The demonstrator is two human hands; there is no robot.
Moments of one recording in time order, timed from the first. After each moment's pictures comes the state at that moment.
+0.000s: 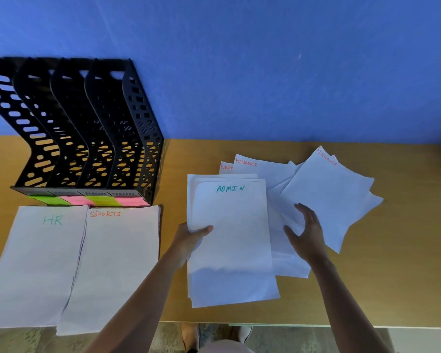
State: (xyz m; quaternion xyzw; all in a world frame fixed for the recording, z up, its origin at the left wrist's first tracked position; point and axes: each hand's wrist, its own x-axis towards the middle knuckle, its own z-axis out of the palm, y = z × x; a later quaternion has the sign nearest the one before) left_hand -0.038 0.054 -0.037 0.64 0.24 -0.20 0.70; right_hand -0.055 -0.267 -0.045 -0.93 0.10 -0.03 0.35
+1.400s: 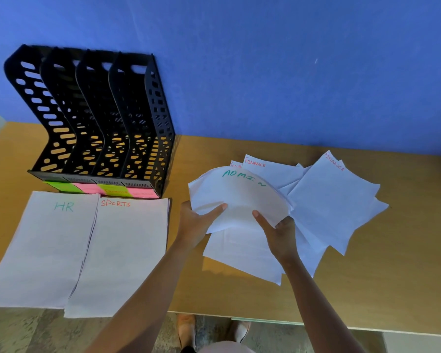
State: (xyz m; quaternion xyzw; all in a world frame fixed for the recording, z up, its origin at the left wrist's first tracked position) left_hand -0.038 0.047 0.017 0.67 0.14 0.00 0.73; right_hand -0.062 -0.163 0.005 -0.74 0.08 -0.03 0.67
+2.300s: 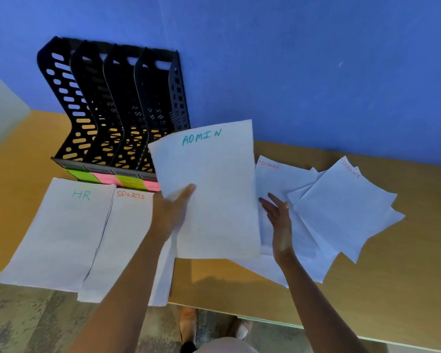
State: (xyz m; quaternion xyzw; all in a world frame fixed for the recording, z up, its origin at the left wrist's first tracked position) left_hand -0.035 0.123 0.031 0.67 0.22 0.09 0.71; right_hand -0.049 -0.134 -0.015 -0.64 0.10 0.01 0.76
